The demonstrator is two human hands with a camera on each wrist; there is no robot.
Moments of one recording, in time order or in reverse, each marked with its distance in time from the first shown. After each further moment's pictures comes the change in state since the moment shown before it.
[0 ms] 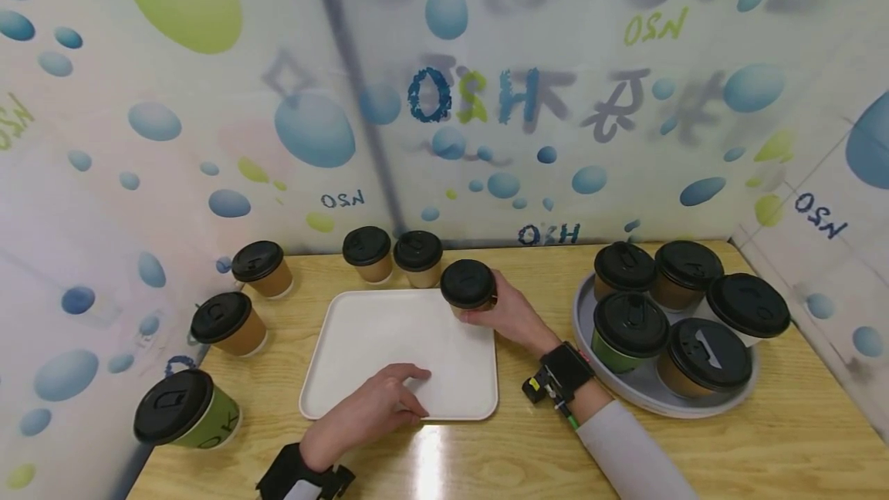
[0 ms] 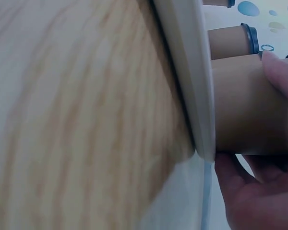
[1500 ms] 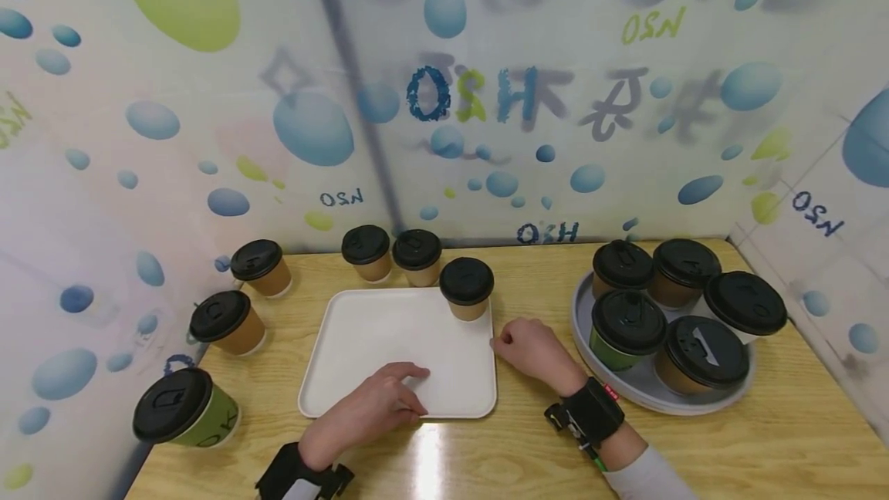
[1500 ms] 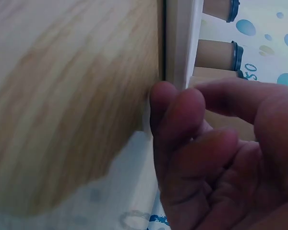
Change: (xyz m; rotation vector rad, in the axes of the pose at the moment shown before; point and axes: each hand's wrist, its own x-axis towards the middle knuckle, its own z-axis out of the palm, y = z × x) left_hand -0.001 0.001 0.002 0.003 0.012 -0.004; right_hand -0.057 -0.010 -0.005 -0.529 -0.069 0.128
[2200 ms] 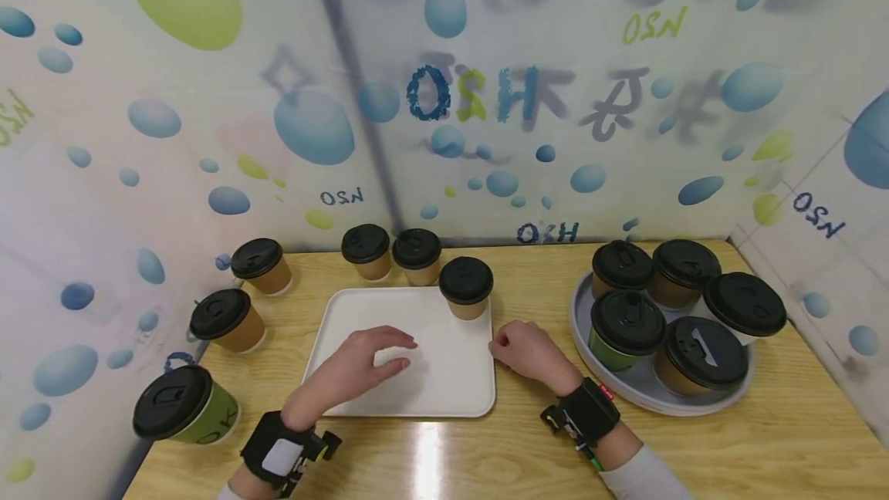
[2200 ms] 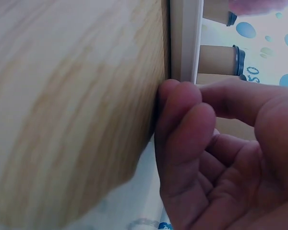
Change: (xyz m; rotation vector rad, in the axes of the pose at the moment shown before) left_hand 0.016 -0.023 -0.036 -0.188 0.136 -0.101; right_hand 0.003 0.002 0.005 0.107 -0.074 -0.002
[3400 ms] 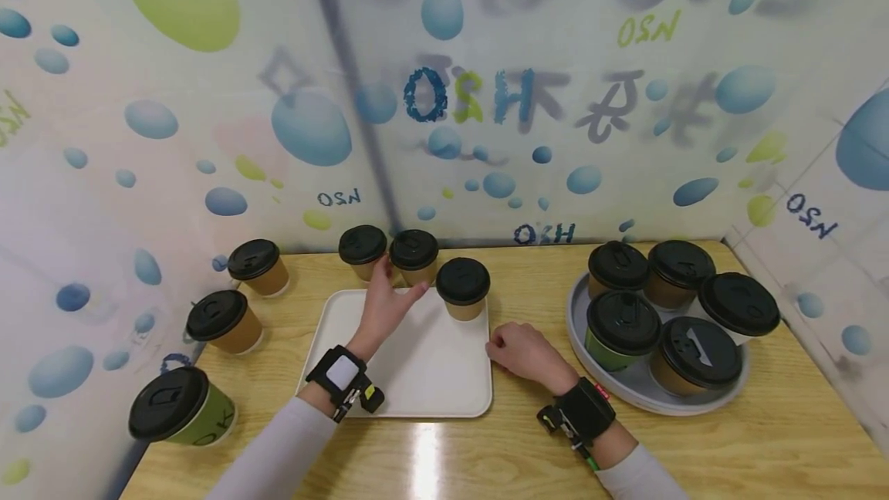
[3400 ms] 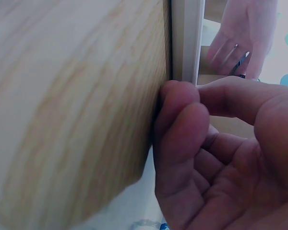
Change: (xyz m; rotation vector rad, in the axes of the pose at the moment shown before) left_hand 0.100 -0.031 0.024 -0.451 0.564 -0.321; right_hand 0.000 0.001 0.001 0.015 -0.023 -0.013
